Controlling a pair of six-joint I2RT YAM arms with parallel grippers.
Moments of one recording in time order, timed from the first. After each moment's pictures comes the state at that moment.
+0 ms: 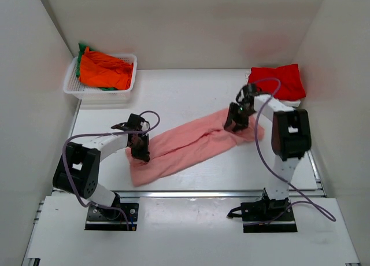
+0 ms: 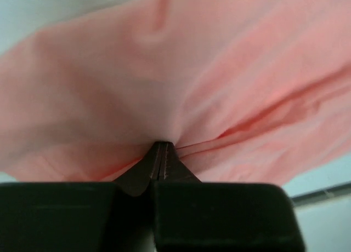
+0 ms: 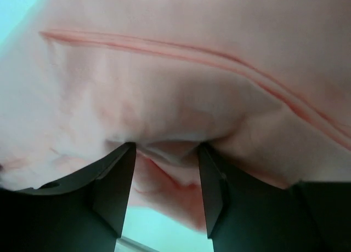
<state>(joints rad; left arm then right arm) -0.31 1.51 0.77 -0.54 0.16 -0.35 0.11 1.88 1.26 -0.67 -0.32 0.33</state>
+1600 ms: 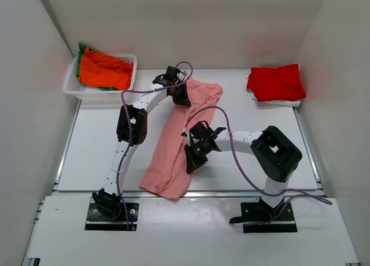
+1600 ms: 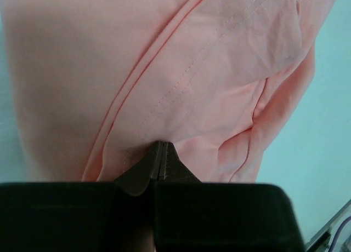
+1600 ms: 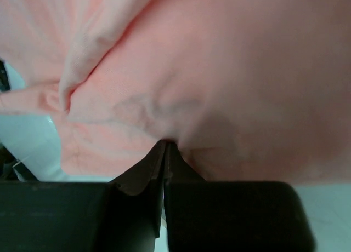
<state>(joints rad) -0.42 2.61 2.32 -0.64 0.37 -0.44 0.79 1.79 0.97 -0.33 -0.51 0.40</state>
